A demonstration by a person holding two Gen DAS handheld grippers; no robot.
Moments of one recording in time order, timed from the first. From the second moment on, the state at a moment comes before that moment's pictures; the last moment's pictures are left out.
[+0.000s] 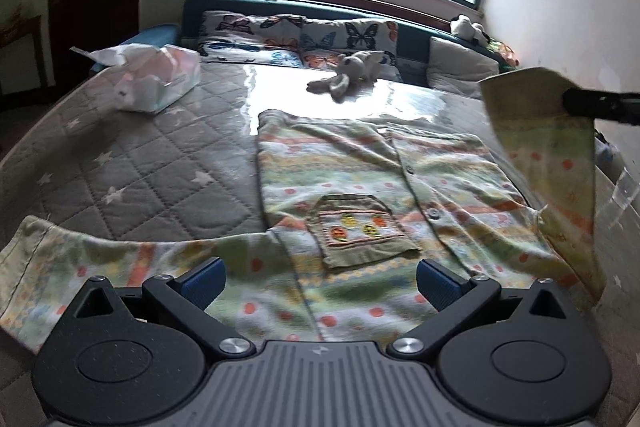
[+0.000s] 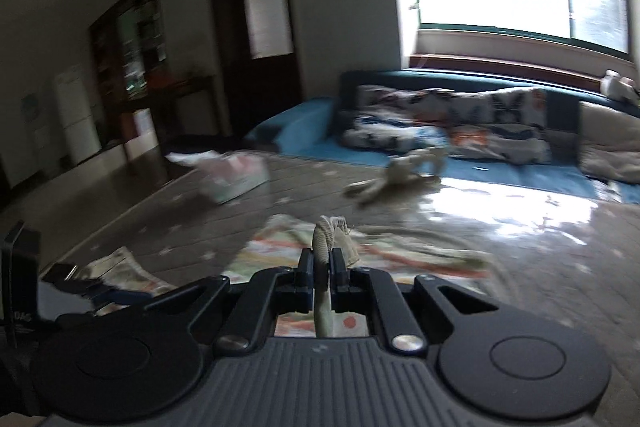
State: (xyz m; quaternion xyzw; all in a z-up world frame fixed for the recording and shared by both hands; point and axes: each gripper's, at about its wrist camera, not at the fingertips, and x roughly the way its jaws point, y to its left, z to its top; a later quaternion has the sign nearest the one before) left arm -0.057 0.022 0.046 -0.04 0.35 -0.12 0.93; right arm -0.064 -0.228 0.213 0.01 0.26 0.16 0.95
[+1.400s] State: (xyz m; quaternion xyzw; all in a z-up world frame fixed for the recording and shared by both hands) left arm -0.048 -0.013 0.029 -0.01 0.38 -0.16 0.91; right arm -0.061 -0.293 0.123 0.00 0.39 0.09 0.92
